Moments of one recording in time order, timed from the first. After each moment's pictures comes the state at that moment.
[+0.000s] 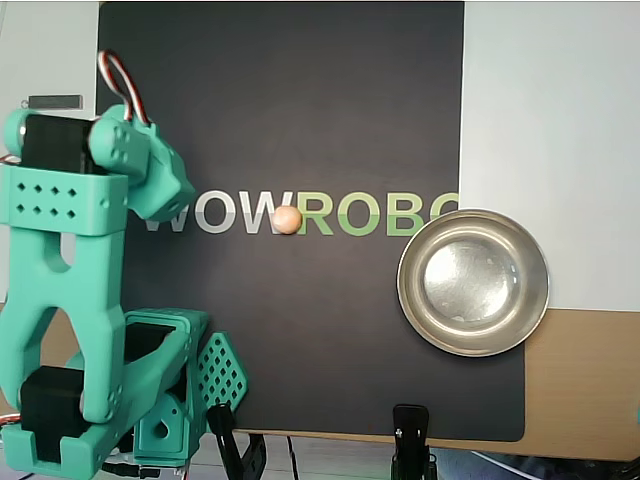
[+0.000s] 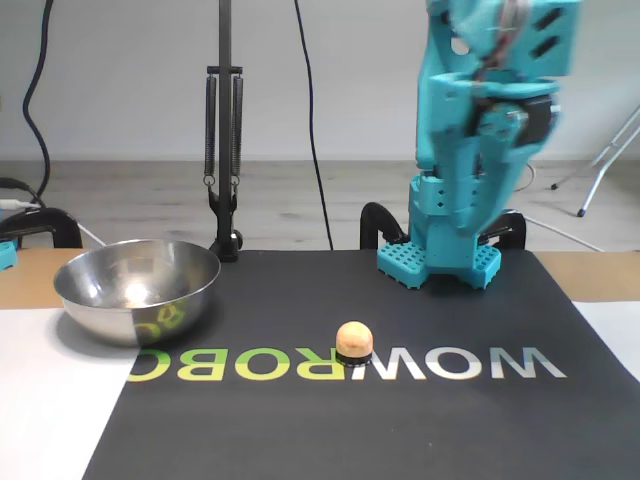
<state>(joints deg) 4.4 105.3 95.7 96.2 -53.5</state>
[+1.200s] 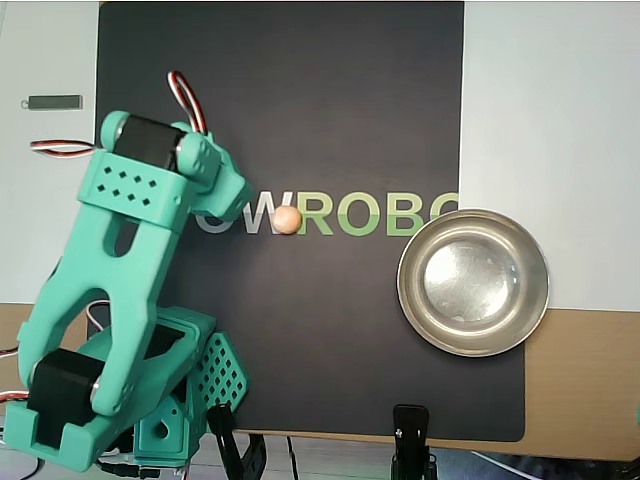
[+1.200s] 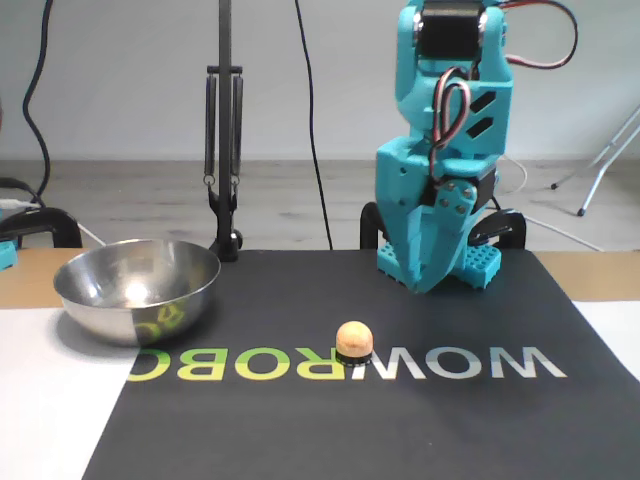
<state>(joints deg) 14.8 101.1 109.4 81.7 -74.4</state>
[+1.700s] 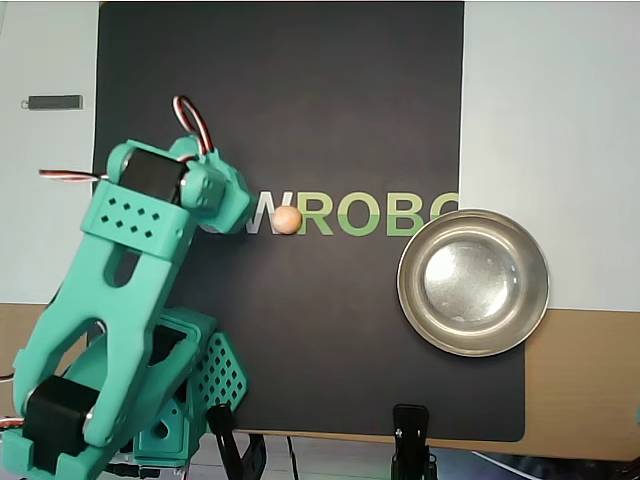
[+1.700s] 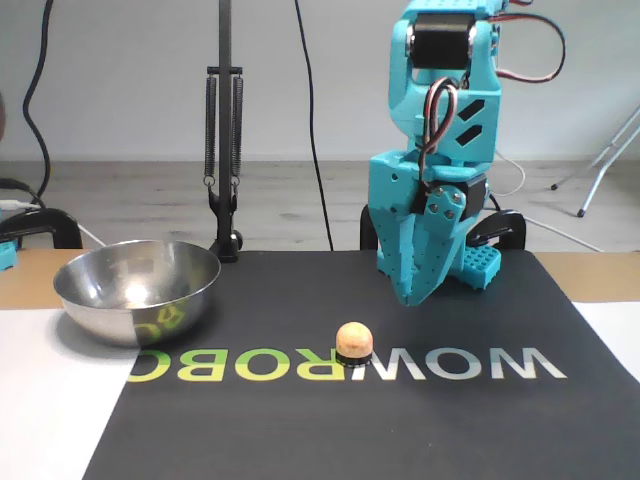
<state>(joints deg) 16.3 109.7 120.4 72.6 -74.4</state>
